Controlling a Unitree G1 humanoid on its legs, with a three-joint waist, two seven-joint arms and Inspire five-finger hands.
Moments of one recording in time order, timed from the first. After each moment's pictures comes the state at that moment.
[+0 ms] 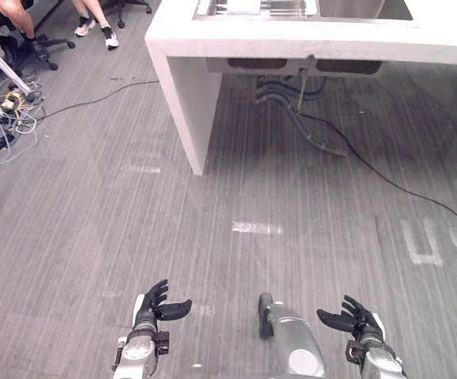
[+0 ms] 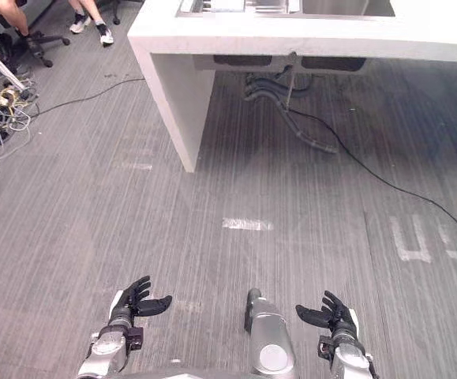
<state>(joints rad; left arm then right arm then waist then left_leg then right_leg) 0.07 0.15 -0.01 0.79 -0.10 -0.12 0.12 0.08 -0.23 -0.21 0.88 0.16 -0.08 -0.04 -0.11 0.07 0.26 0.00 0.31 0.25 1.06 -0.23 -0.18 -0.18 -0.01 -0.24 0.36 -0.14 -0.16</state>
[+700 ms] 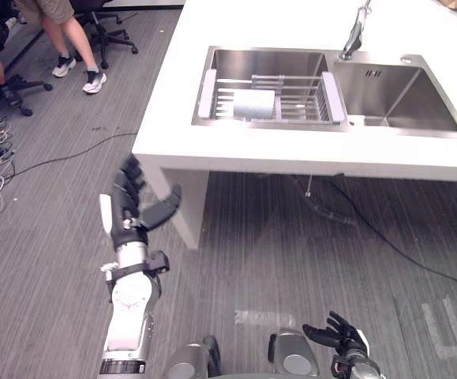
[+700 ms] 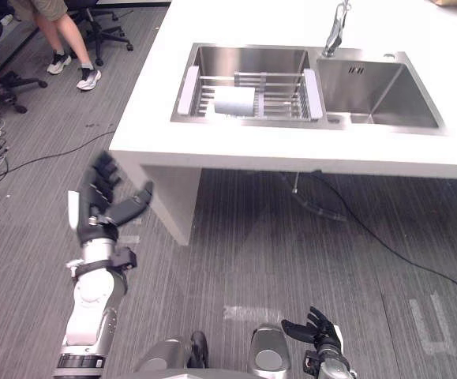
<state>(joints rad) 0.05 0.10 0.05 -0.24 -0.11 -0.21 0.36 0.11 -0.15 -0.19 0.91 0.16 -0.10 -0.04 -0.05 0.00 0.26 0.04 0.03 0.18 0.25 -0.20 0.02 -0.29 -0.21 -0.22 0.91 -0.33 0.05</state>
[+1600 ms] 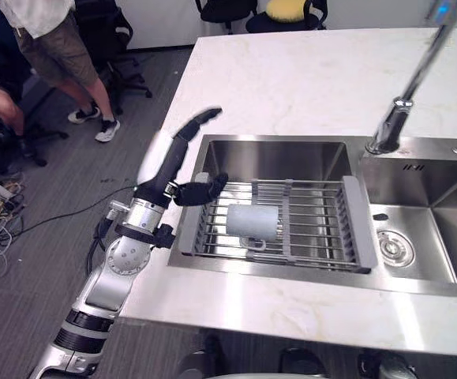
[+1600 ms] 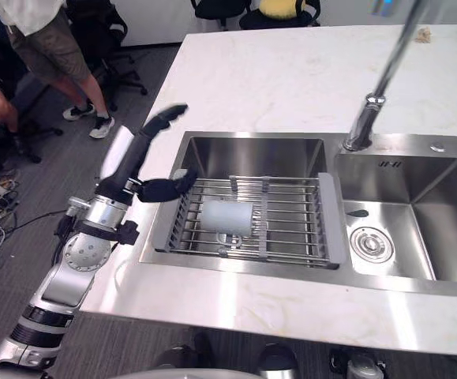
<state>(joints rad) -0.20 0.54 -0.21 -0.15 0.22 -0.23 0.04 0.15 -0.30 -0.19 0.87 0.12 -0.11 0.04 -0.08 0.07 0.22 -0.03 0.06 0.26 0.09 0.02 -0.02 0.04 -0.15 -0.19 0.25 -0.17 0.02</state>
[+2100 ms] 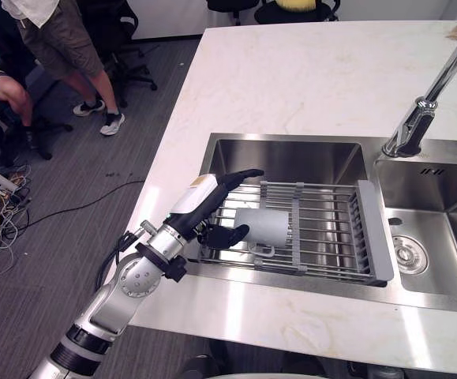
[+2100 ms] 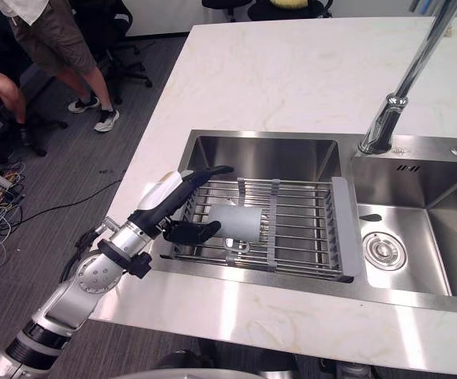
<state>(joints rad) -0.07 0.58 -0.32 -0.27 0.26 -0.24 -0.07 0.13 -0.27 -0.14 0.91 0.04 -0.11 0.04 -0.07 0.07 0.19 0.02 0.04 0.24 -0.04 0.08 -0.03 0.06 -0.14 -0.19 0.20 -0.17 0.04</state>
